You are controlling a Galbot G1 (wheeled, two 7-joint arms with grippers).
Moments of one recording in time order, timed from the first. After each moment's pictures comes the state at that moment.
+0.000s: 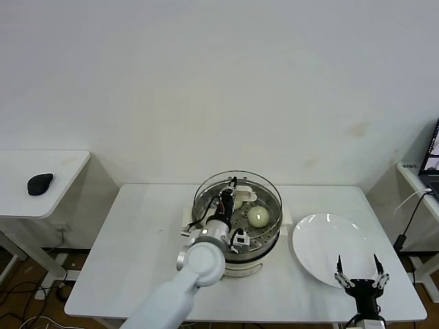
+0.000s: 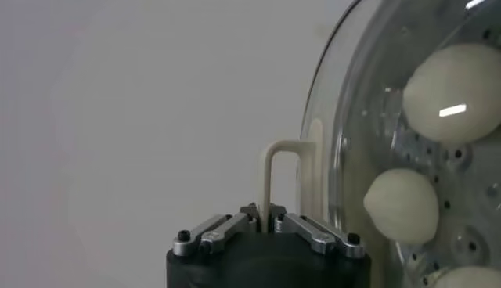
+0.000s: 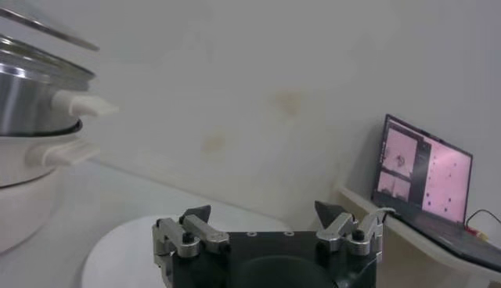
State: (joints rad) left arm 0.80 -1.36 0.16 -1.77 1.31 0.46 0.30; right arm -1.63 1.58 0.89 1.92 -0.20 0.20 -0.03
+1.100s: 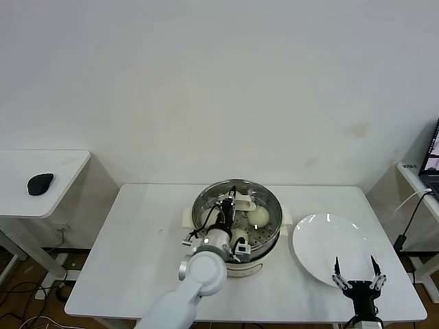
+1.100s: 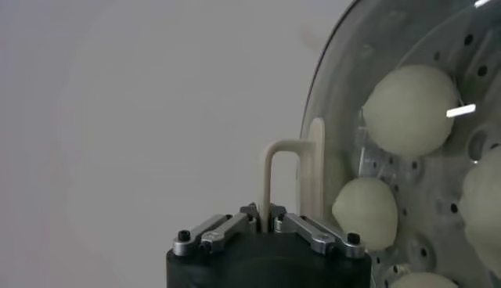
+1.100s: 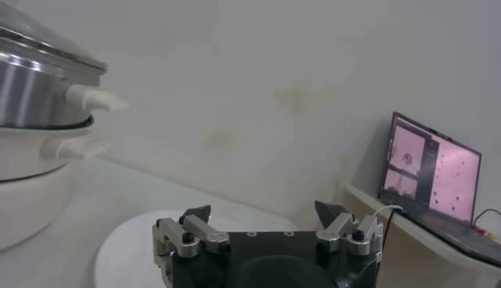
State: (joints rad) left arm 0.87 -1.40 0.14 -1.77 1.37 0.44 0.31; right arm -1.64 1.58 0.88 1.91 -0.21 0.21 -0.03
